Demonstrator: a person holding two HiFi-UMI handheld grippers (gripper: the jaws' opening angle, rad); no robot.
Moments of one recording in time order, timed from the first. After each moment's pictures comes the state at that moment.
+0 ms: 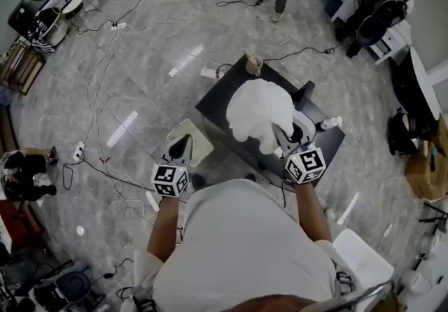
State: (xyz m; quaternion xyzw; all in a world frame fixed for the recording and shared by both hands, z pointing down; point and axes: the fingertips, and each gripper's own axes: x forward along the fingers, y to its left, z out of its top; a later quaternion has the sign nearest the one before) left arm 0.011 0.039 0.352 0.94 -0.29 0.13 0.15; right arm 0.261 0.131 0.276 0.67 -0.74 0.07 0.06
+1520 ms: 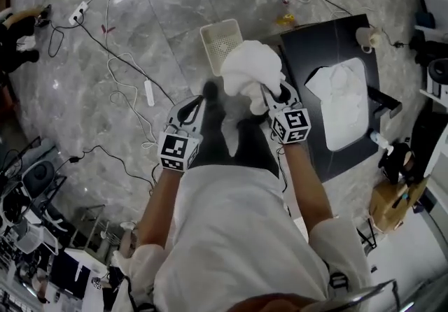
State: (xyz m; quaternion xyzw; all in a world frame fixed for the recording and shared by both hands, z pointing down) left arm -0.213 -0.018 0.577 0.85 -0.40 0.19 0.28; right arm -0.030 -0.047 0.635 0.47 -0.81 0.27 0.21
